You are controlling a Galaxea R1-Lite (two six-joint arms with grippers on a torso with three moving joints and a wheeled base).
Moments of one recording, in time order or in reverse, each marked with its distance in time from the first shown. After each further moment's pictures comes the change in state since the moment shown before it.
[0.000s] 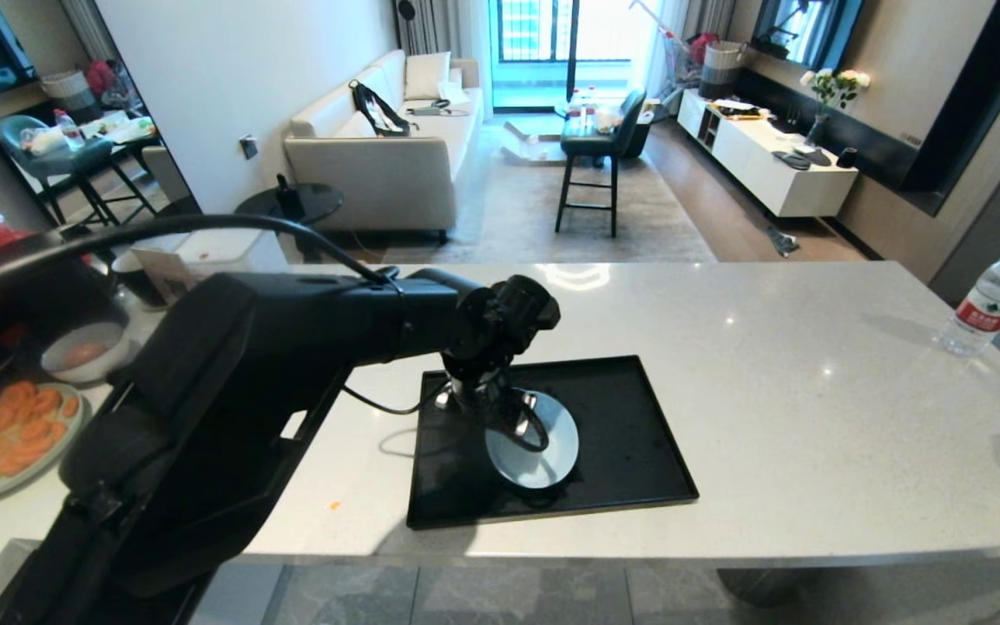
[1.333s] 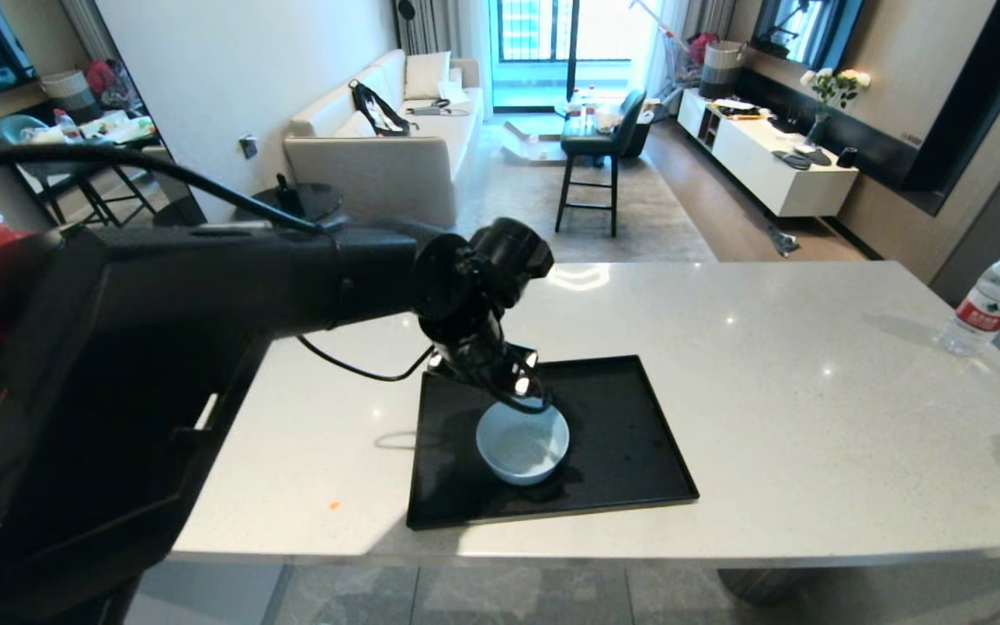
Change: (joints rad) left arm -0.006 -0.139 0.005 -0.016 -0.006 -0.008; right arm 0.000 0.000 0.000 0.000 0.000 0.000
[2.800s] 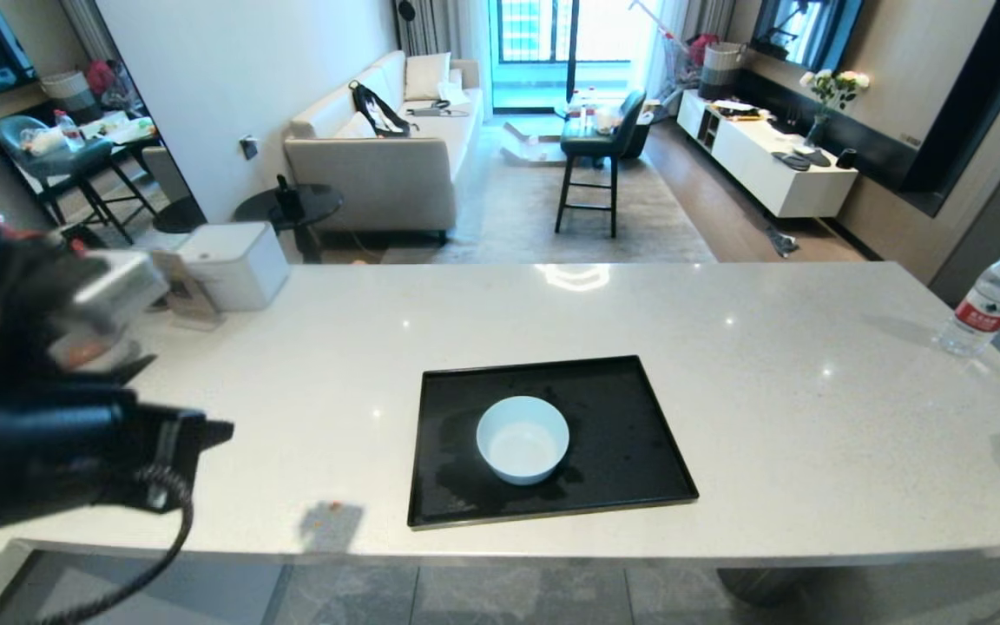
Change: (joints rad) left arm 0.170 -1.080 1.086 -0.312 -0.006 0.029; right arm 0.000 0.000 -0.001 0.000 0.000 0.000
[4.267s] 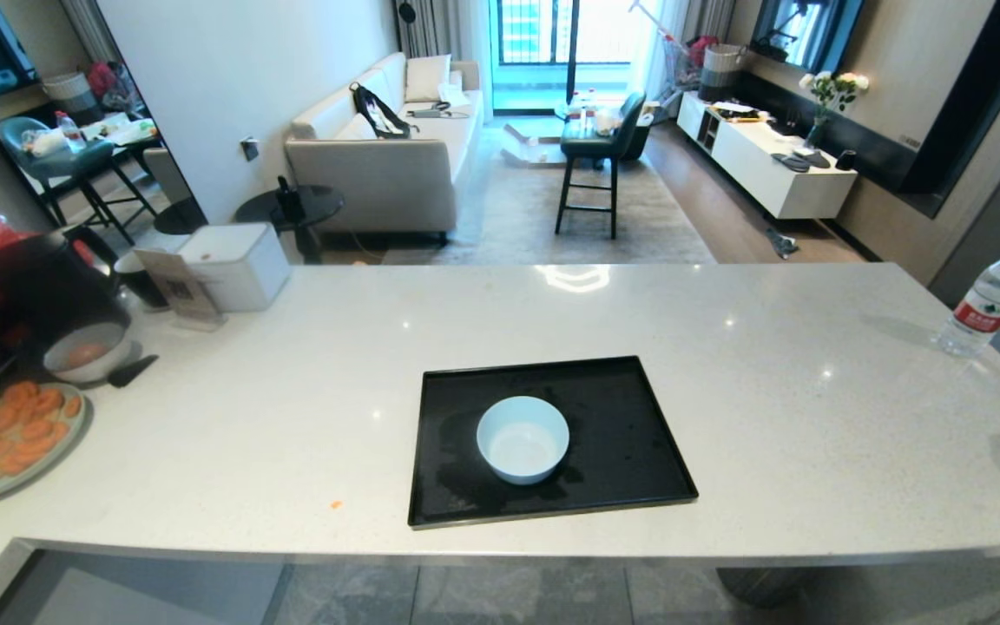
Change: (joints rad) left arm 0.494 -1.177 0.905 -0.421 -0.238 0.247; right arm 0.000 0.000 0.001 0.000 0.000 0.000
